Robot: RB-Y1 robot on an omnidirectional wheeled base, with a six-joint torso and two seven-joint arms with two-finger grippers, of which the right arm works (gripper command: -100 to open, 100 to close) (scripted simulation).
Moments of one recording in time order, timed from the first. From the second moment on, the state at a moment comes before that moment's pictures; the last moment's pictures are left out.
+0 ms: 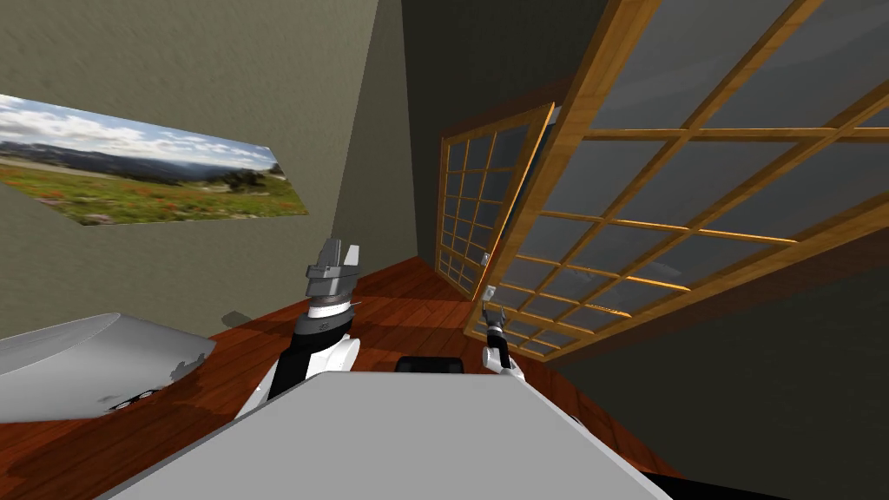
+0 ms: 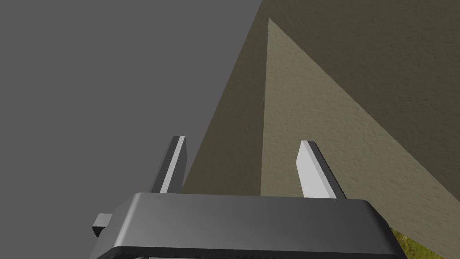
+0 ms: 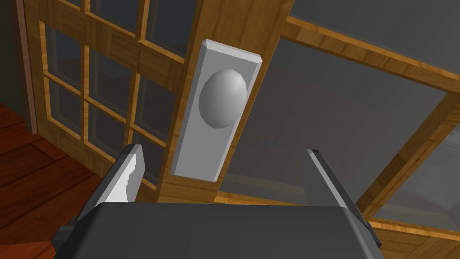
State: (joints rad) arm -0.09 -0.13 -0.14 -0.62 -0.24 -0.84 -1.27
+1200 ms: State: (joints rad) arm -0.11 -0.16 -0.13 -0.57 -0.30 -0.86 -1.51
